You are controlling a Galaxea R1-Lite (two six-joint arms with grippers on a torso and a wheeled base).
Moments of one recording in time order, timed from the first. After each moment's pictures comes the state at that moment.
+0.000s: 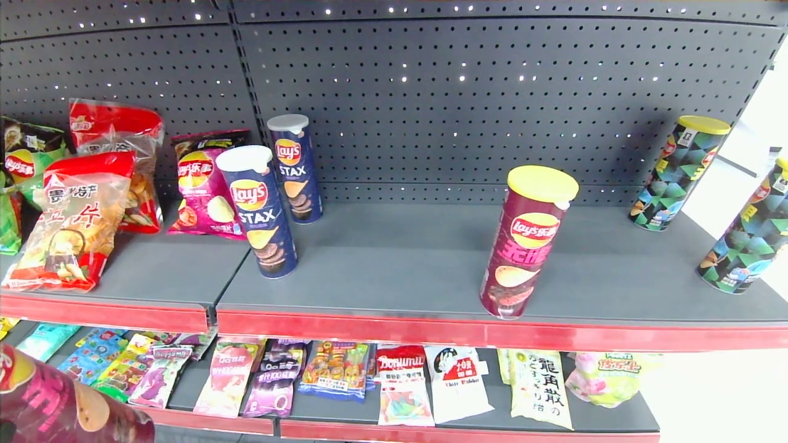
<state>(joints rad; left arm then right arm) -0.03 0.41 -0.44 0.09 -0.39 0.17 0.29 0.11 -0.33 0.45 -0.43 -0.07</state>
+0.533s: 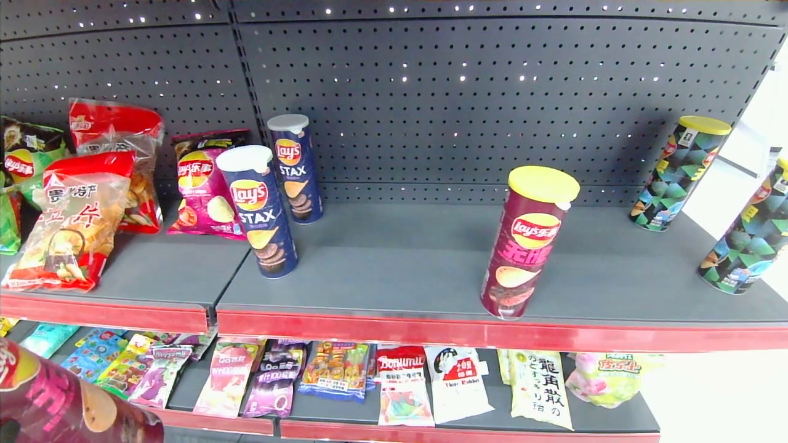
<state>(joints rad) -0.03 0.41 -0.44 0.07 -0.41 0.13 -0.02 0.17 -0.30 0.36 -0.24 -0.08</state>
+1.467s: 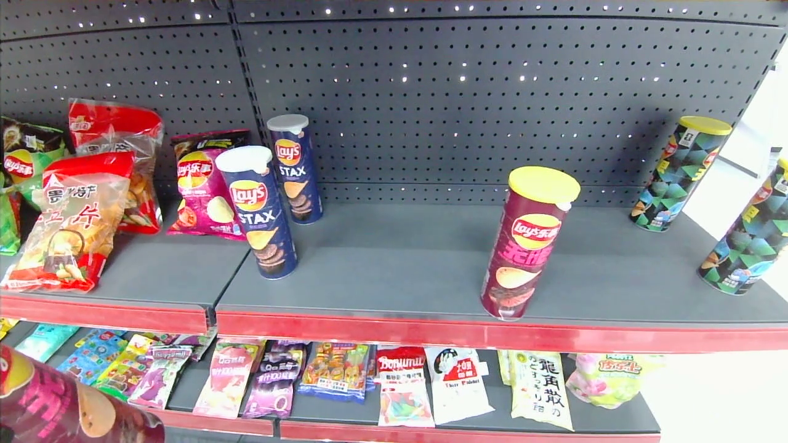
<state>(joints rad) -0.03 0.40 -0.44 0.07 -0.43 0.13 0.00 0.00 0.00 0.00 0.01 0.00</state>
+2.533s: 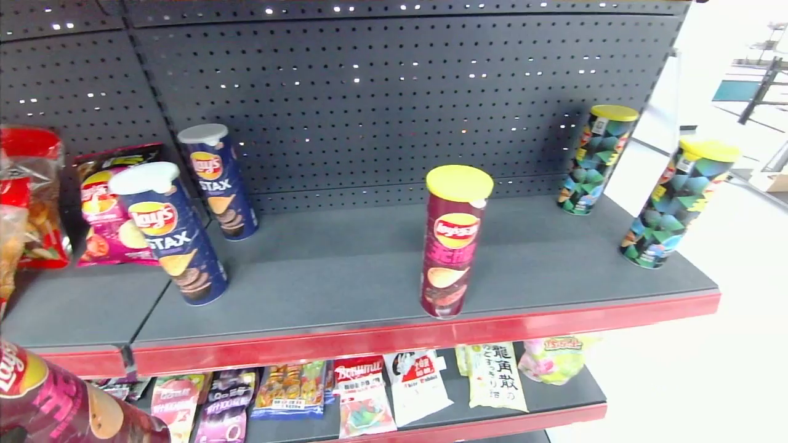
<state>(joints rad) -0.03 0.42 -0.44 0.07 -0.44 0.13 0.00 0.00 0.00 0.00 0.00 0.00</state>
